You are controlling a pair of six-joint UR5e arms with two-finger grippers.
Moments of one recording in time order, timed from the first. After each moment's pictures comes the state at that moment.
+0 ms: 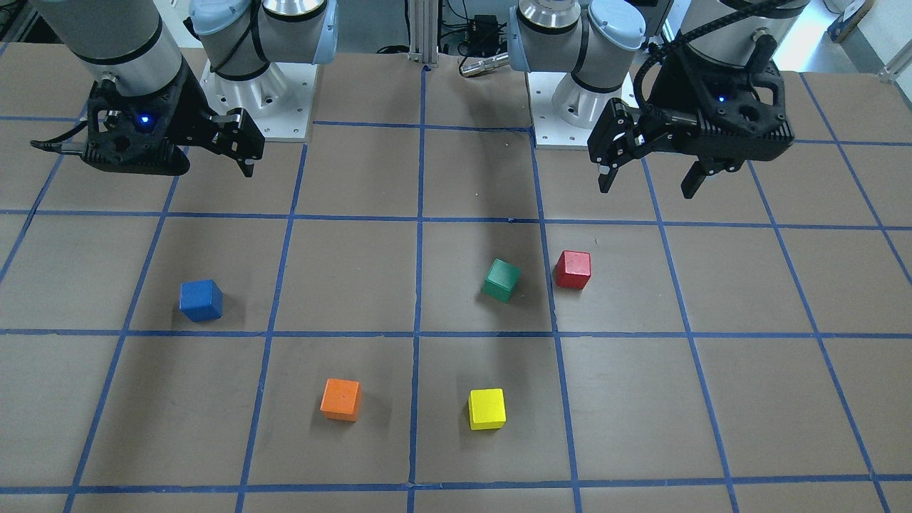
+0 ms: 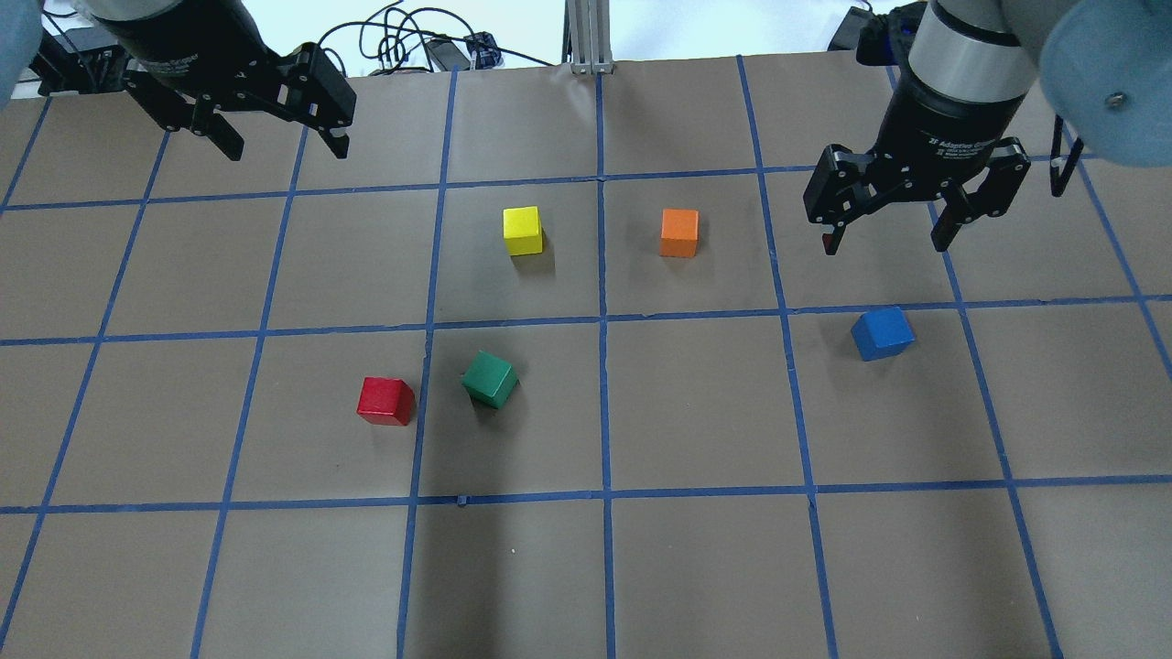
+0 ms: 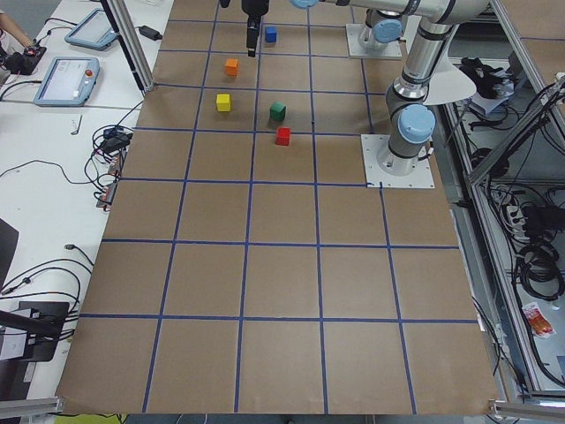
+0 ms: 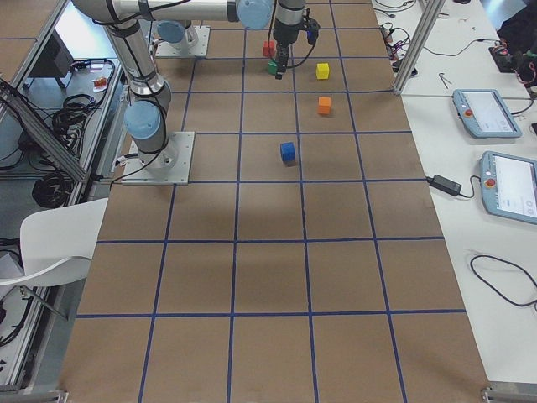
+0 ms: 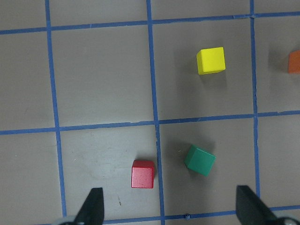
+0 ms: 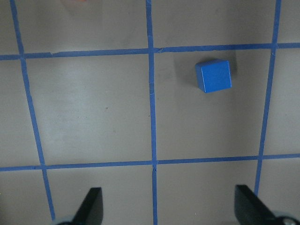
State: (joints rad) left arm -1.55 -1.62 -1.40 -1.60 1.57 0.07; right arm 1.56 -1.57 1.57 -1.45 -1.59 0.02
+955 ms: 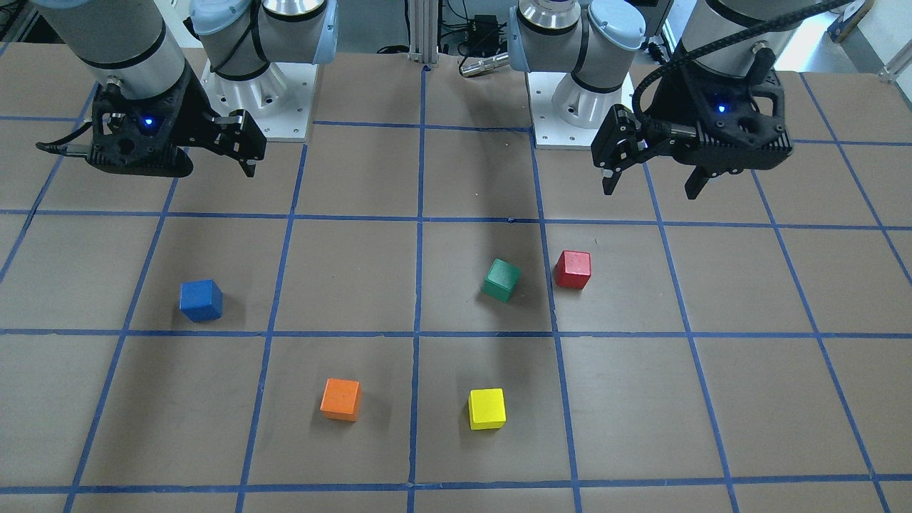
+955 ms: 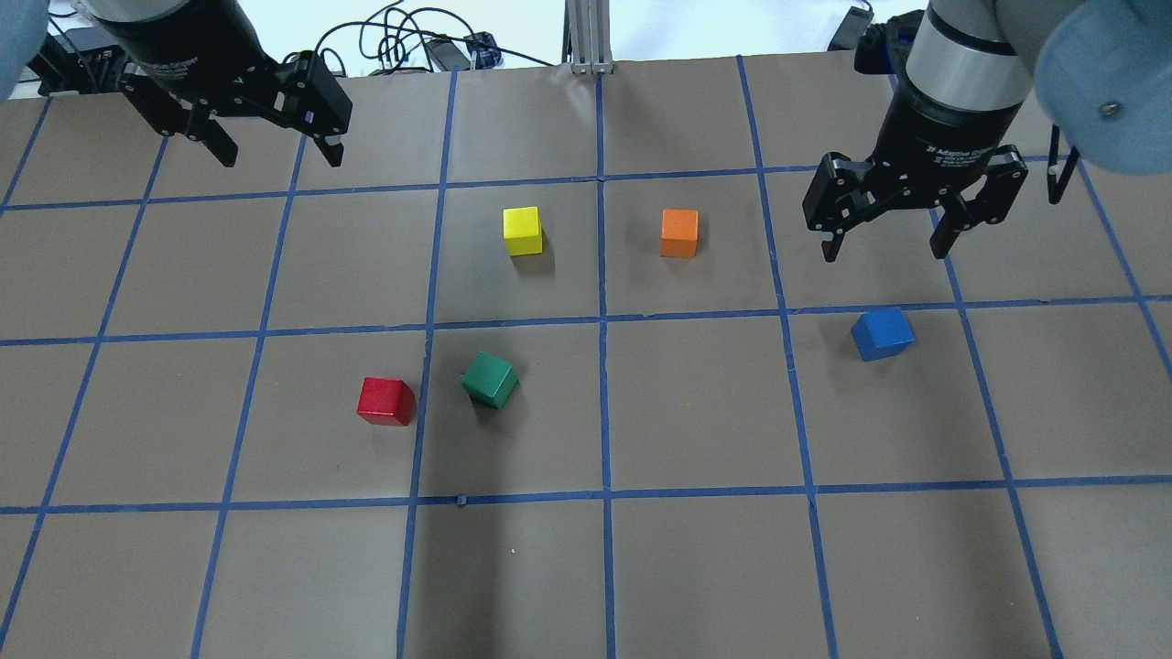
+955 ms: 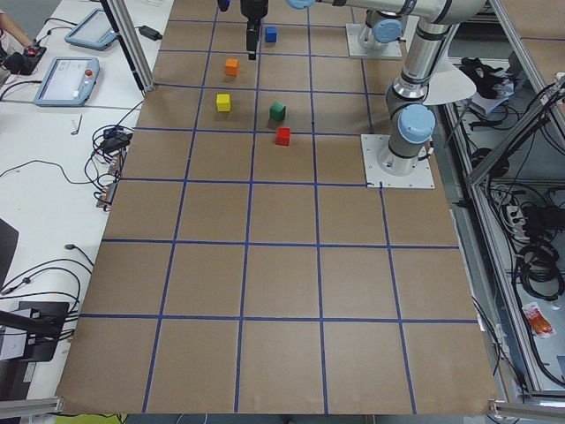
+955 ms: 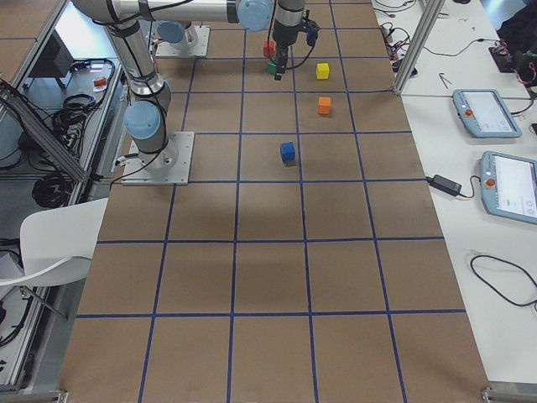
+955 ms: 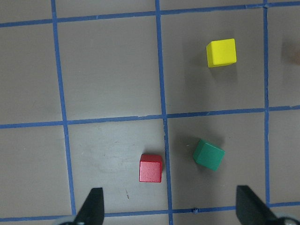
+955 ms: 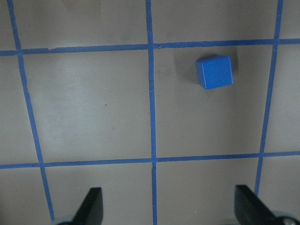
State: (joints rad) left arm -1.55 -1.63 -1.40 -1.63 1.58 0.07; right arm 1.56 -1.57 1.58 -1.45 -1.59 0.02
